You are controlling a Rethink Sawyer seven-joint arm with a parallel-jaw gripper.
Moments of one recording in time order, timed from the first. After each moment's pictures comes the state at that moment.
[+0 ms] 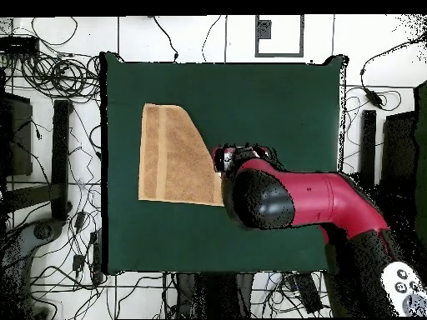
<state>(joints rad) -0.71 -0.99 0.62 1.92 -0.36 0.41 1.77</state>
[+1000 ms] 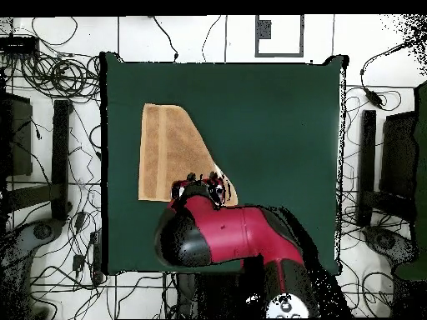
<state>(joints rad) -0.22 -1.03 0.17 1.97 -0.38 0.29 1.89</state>
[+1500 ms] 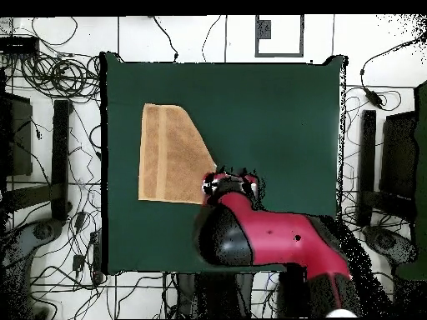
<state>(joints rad) -0.43 -1.06 0.23 1.99 -0.35 0.26 1.90</state>
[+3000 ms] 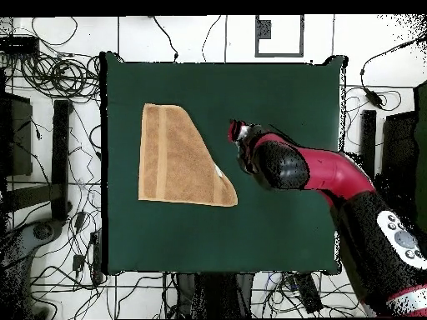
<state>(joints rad) -0.76 -0.61 0.64 1.69 -0.38 0.31 1.90</state>
